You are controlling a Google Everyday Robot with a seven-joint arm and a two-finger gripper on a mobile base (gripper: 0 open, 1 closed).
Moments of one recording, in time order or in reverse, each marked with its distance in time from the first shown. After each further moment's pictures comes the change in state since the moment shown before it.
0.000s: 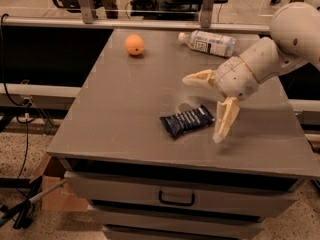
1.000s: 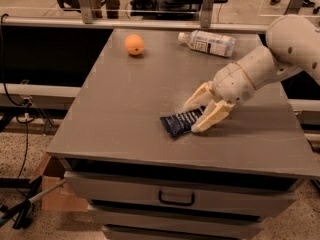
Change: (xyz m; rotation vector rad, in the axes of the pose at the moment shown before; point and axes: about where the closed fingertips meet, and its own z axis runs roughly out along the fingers) arm 0.012 0.000 0.013 -0.018 -0.054 0.041
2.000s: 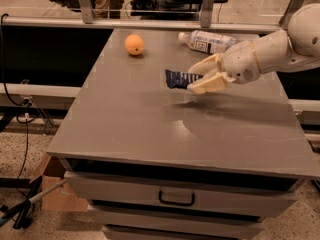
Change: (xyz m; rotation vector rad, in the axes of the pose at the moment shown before) arm -0.018 -0.072 -0.053 0.348 -0.085 0.142
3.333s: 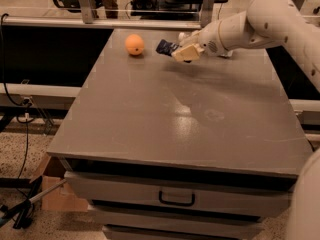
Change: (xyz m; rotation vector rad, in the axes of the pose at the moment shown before) arm -0.004 -0.141 0.042 0.331 0.080 0.213
